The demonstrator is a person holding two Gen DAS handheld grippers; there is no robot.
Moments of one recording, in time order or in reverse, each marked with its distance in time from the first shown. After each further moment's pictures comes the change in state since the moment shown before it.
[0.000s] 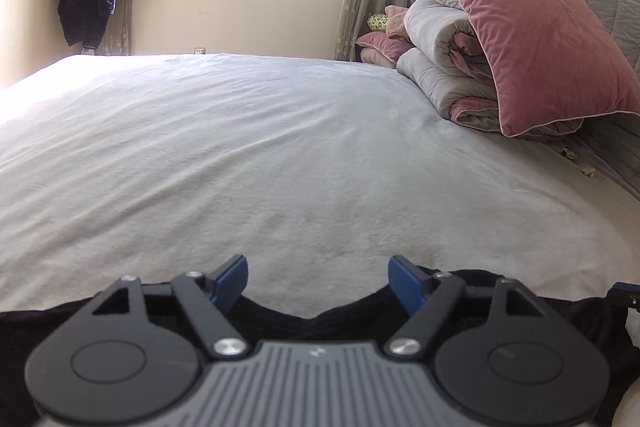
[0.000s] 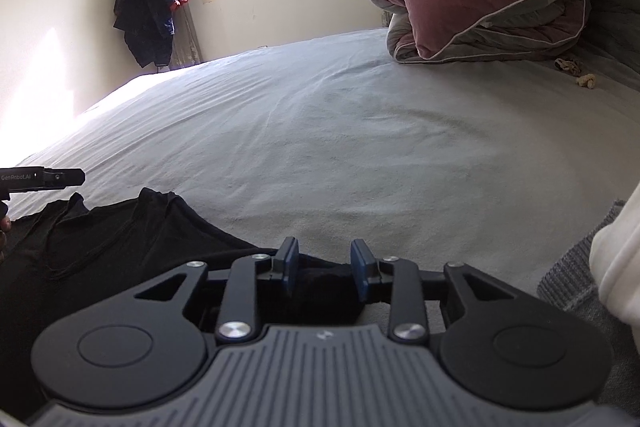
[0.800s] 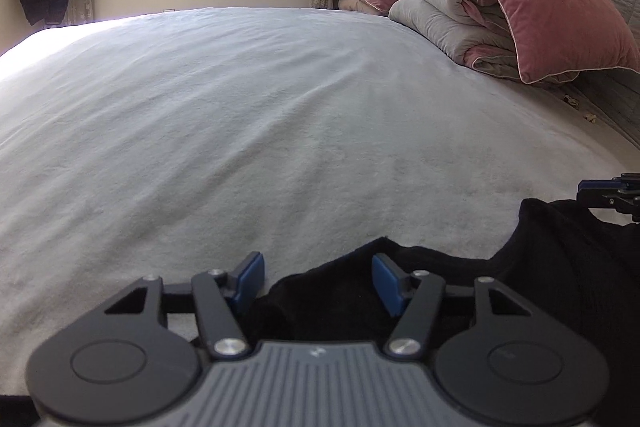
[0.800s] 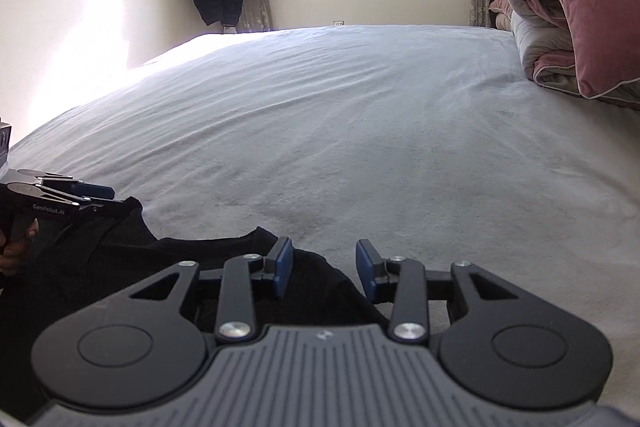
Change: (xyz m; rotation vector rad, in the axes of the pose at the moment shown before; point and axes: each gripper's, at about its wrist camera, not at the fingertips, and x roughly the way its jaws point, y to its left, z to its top) left arm 0.045 0.097 -0.001 0.084 0.158 -0.178; right arm 0.109 0.127 0.042 -0.140 0.093 0.141
